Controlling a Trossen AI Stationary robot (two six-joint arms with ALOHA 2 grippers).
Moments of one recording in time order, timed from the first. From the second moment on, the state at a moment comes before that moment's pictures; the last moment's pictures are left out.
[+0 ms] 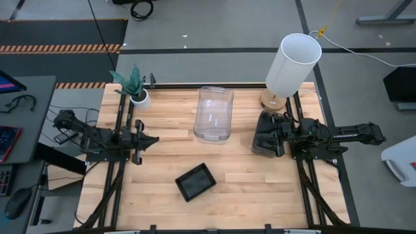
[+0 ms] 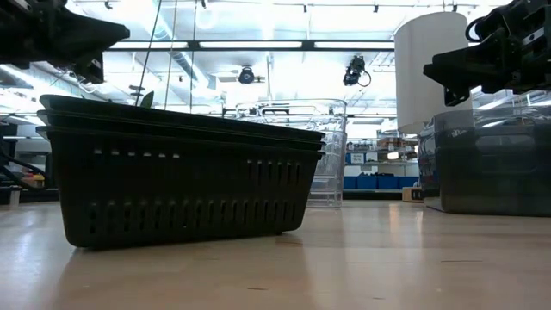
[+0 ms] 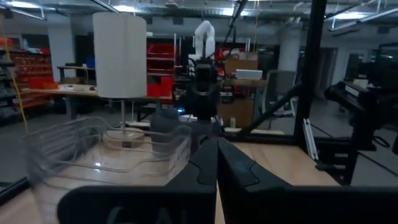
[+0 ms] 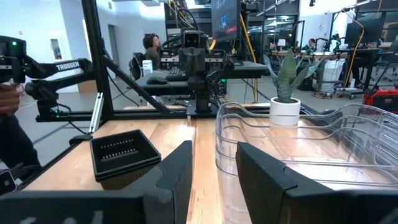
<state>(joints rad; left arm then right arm) -0.47 0.12 0.02 0.31 -0.55 0.04 -0.03 0.20 0.01 0.26 -0.05 0.02</state>
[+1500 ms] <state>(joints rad) -0.47 0.03 0.01 0.11 -0.40 0.43 -0.03 0.20 0.01 0.26 -0.05 0.02</state>
